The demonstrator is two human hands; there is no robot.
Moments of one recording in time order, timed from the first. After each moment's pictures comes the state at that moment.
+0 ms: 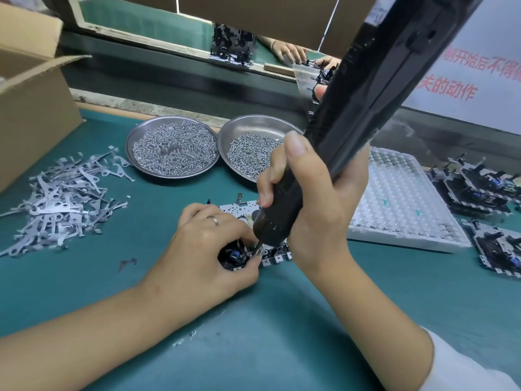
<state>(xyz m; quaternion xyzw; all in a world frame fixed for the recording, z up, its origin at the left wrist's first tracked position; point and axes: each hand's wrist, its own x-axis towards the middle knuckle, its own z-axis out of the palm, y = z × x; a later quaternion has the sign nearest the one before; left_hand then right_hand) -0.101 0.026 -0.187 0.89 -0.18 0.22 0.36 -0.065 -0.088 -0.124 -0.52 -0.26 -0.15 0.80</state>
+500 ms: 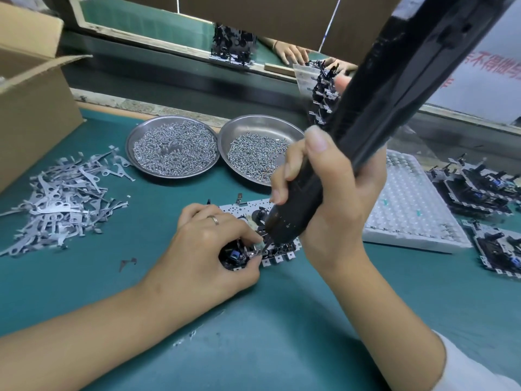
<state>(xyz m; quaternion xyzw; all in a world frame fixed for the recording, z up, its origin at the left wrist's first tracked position) -0.101 0.025 -0.190 0.89 -0.16 0.21 0.37 -0.059 -0.097 -0.123 -0.51 -0.26 -0.16 0.80</state>
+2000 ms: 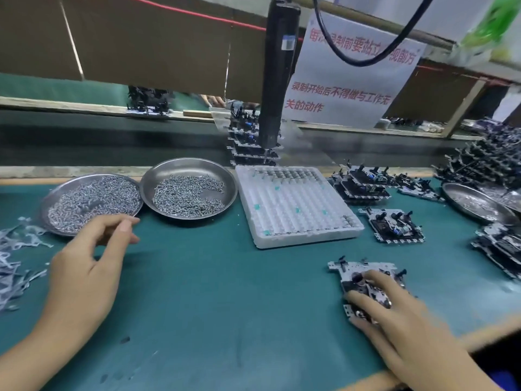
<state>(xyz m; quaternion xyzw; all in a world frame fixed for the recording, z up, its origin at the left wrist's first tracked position) -0.062 0.063 -0.209 0.79 -0.04 0.29 0.53 -0.179 -0.310 -0.173 -0.96 -0.14 -0.23 -0.08</state>
